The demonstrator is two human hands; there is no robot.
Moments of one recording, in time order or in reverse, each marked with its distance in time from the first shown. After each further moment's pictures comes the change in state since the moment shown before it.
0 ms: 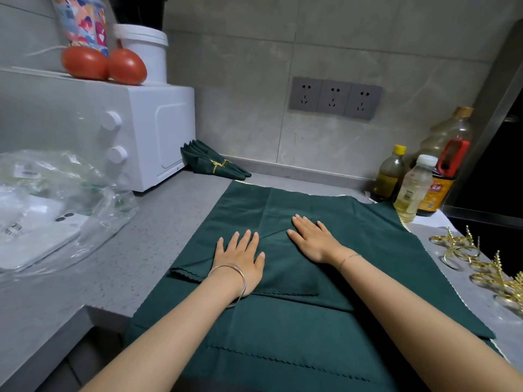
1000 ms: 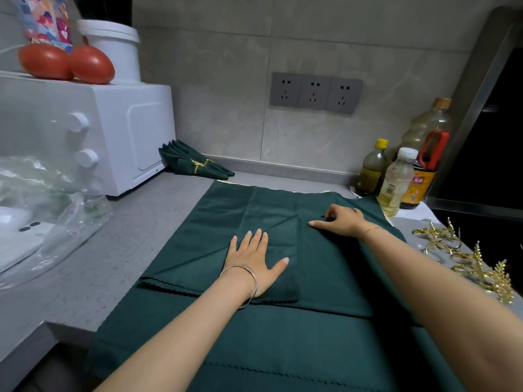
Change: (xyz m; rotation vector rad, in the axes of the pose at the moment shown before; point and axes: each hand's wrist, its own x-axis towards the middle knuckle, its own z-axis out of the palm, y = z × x) left_hand 0.019 0.051 0.006 -0.018 0.005 0.088; right_hand 0.002 0.096 -0.055 0.060 0.140 0.274
